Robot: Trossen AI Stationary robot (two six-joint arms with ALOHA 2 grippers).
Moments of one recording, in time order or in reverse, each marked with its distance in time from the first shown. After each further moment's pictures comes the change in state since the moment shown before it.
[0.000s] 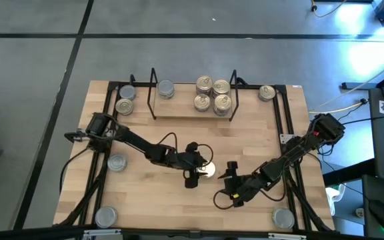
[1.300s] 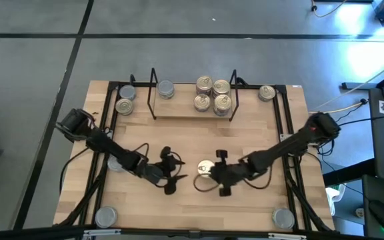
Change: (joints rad) left arm -0.237 -0.278 -0.329 0.089 -0.389 -0.238; right arm -0.191 0.032 0.261 -0.279 -0.105 -0.077
